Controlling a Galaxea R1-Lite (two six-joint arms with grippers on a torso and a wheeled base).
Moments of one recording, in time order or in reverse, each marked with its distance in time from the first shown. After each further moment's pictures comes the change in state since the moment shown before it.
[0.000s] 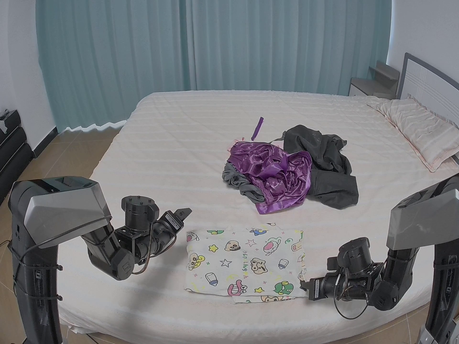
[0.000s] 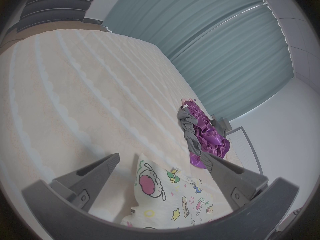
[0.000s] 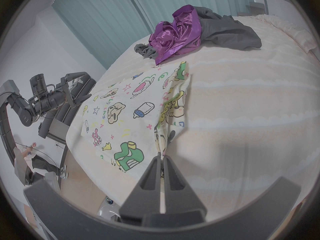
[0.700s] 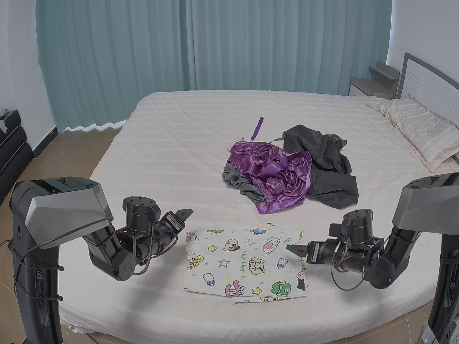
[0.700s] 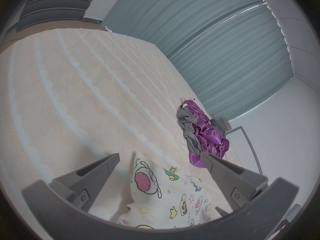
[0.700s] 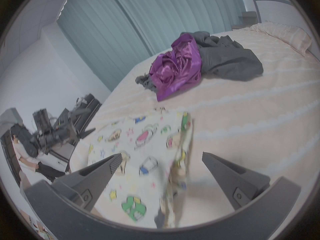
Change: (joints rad) left arm -0.007 0.005 -0.001 -0.004 0.000 -0.001; right arm -0.076 -0.033 -0.209 0.020 0.004 0.040
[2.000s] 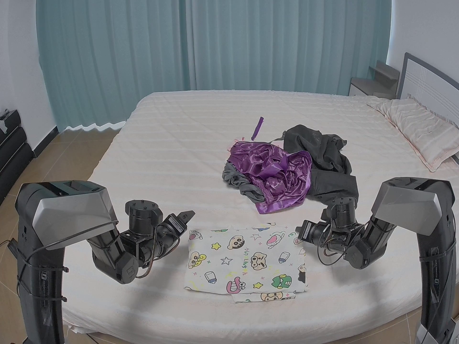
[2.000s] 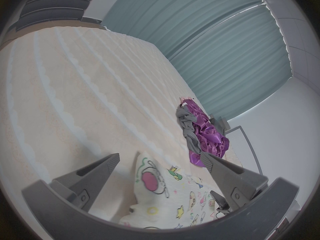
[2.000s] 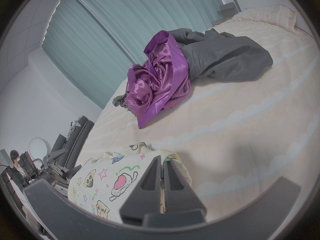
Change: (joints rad) left arm -0.008 0.033 0.001 -0.044 0.003 -0.001; right arm -0.081 0.212 -0.355 0.099 -0.008 0.132
